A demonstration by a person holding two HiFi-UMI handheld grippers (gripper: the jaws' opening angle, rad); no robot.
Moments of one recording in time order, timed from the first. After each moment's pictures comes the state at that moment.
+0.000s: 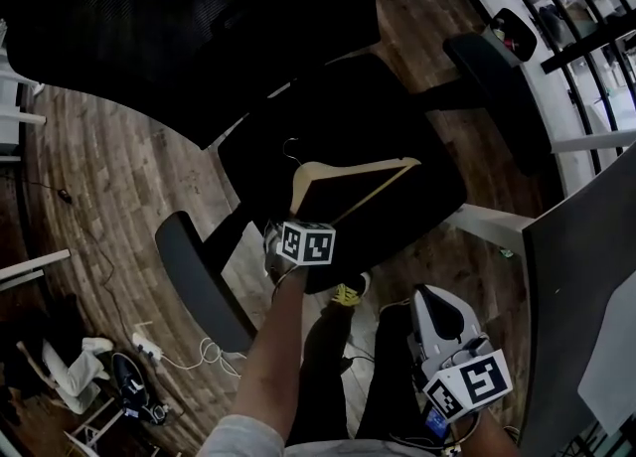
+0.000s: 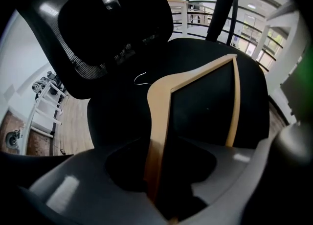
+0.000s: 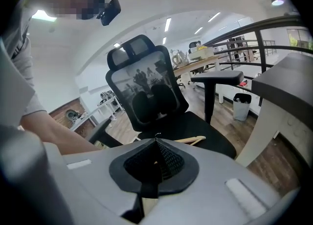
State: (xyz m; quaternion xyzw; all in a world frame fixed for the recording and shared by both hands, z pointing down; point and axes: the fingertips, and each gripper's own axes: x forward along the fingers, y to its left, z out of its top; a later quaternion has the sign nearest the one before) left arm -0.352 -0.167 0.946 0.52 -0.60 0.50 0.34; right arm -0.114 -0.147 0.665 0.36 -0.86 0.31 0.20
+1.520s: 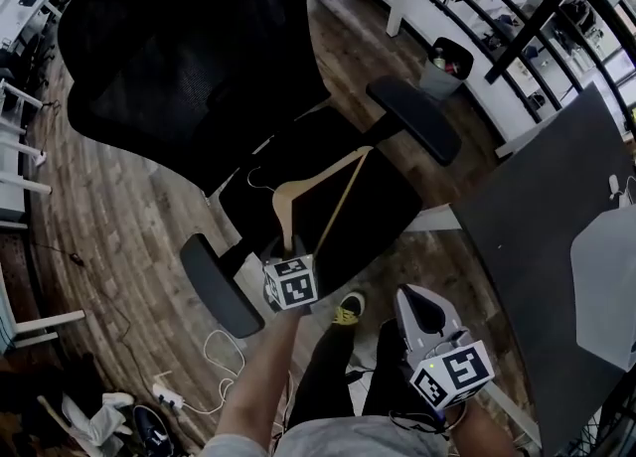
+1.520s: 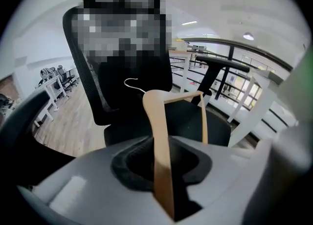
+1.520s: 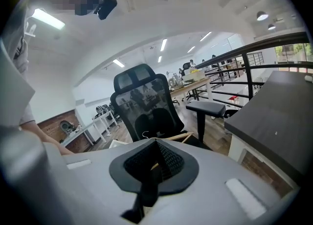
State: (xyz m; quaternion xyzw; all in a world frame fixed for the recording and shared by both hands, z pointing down) left arm -0.305 -0.171 0.760 0.60 -0.68 0.31 0.30; right arm -0.079 -0.111 0.549 0.42 -0.85 0.28 0.12
